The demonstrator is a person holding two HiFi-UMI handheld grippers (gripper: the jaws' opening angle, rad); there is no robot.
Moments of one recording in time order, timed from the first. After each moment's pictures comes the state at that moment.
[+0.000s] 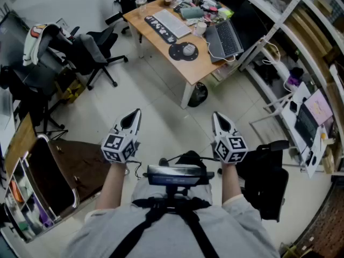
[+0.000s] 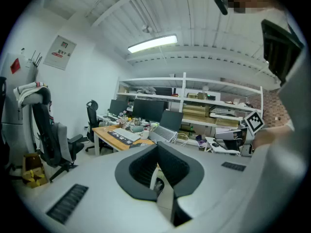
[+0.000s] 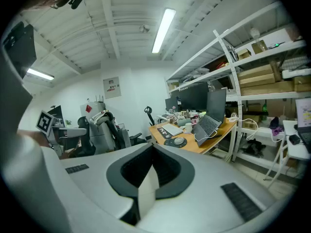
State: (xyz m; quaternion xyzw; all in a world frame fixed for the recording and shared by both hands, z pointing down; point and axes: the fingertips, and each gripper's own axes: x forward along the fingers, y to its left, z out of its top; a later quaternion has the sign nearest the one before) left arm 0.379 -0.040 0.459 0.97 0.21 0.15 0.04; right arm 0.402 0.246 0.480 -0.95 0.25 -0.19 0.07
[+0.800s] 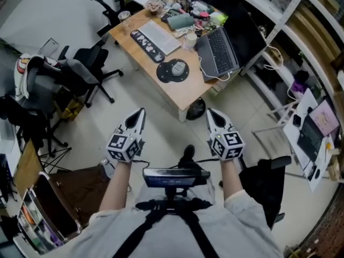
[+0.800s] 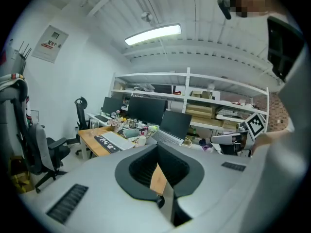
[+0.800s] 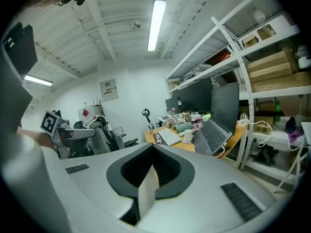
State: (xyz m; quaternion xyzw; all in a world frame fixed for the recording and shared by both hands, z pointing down) left arm 0.586 0.036 0.460 0.96 0.21 0.16 0.06; right arm 0.606 0.279 0.480 -0.94 0.29 -0.19 0.07
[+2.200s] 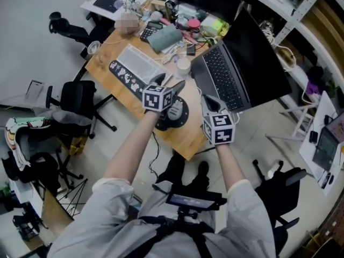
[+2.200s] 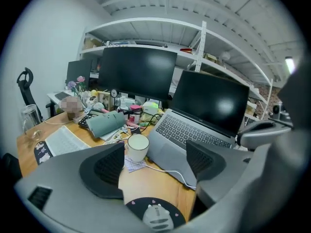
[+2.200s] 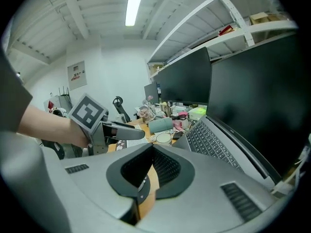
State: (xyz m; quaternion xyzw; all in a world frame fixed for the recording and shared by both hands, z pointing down) left arm 1.080 0.176 0.611 0.89 0.33 0.31 -0.01; right arm 0.975 0.276 0.567 -0.94 0.19 -0.27 0.05
